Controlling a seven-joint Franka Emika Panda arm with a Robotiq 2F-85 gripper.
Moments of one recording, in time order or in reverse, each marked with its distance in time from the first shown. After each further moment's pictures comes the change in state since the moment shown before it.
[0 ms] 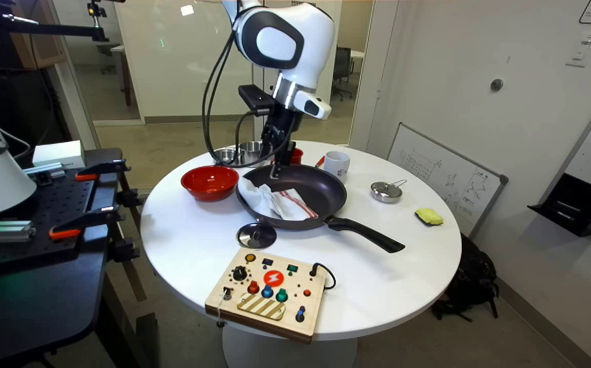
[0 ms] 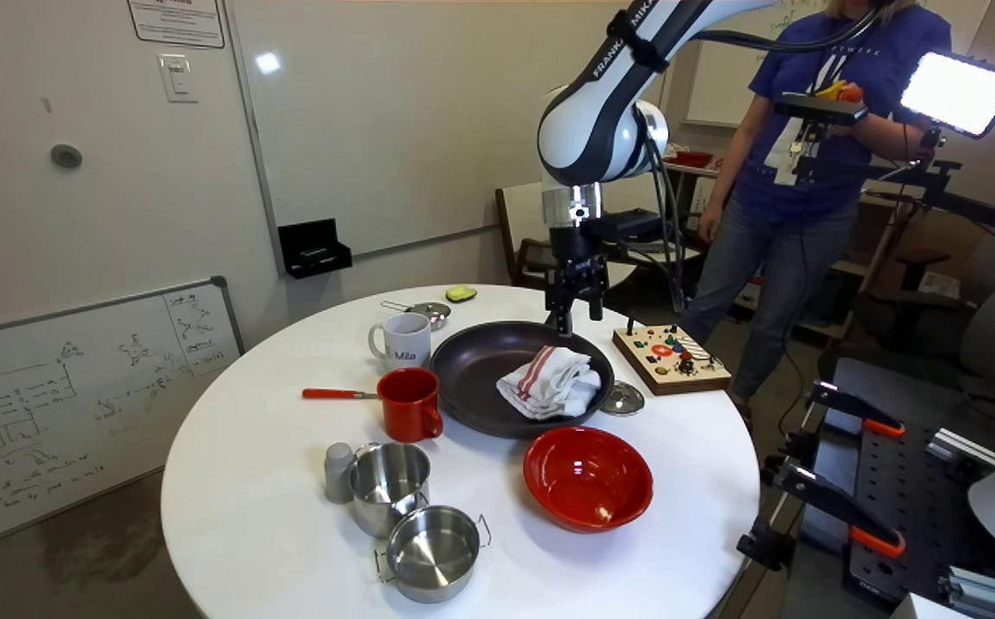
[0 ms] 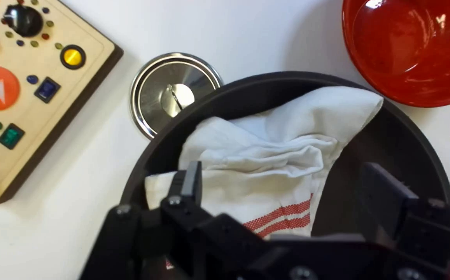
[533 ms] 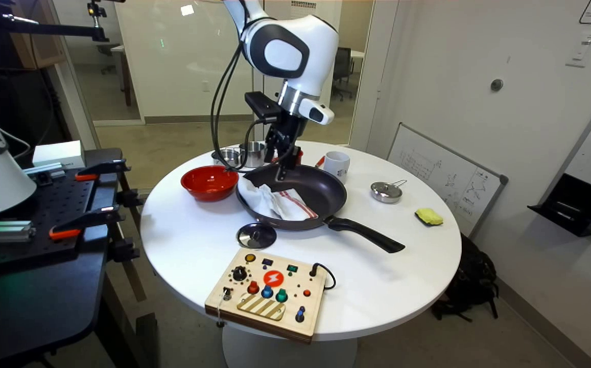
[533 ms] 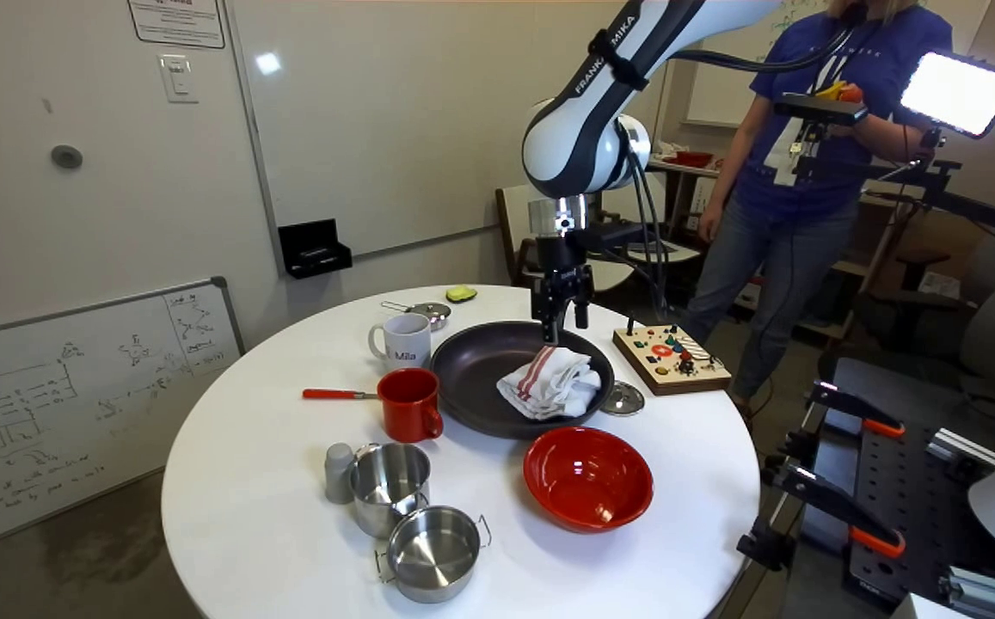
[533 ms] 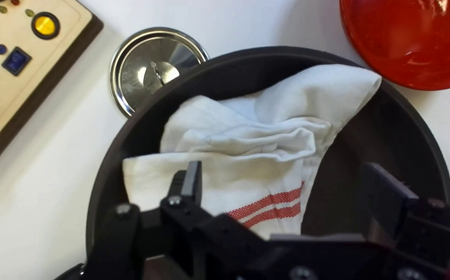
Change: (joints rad) arm 0.000 0.066 0.019 0.068 0.005 0.000 -0.008
